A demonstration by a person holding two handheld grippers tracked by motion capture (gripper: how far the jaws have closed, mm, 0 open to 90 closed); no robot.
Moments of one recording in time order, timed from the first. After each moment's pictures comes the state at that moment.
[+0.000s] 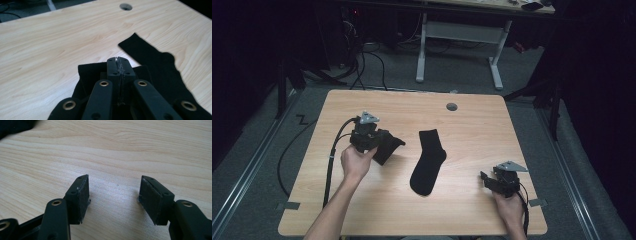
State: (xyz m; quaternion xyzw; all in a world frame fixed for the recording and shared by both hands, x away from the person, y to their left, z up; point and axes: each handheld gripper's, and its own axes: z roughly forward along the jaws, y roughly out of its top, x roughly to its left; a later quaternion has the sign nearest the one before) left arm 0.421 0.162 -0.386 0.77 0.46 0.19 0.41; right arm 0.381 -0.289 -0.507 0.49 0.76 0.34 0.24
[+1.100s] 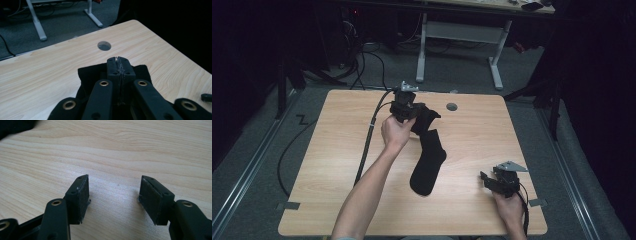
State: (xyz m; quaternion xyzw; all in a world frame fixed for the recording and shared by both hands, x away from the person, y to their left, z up) left arm 0.496 0.066 -0.343 0.75 0.44 0.18 0.46; right arm 0.381 -0.288 -0.507 0.49 0.76 0.34 0.23
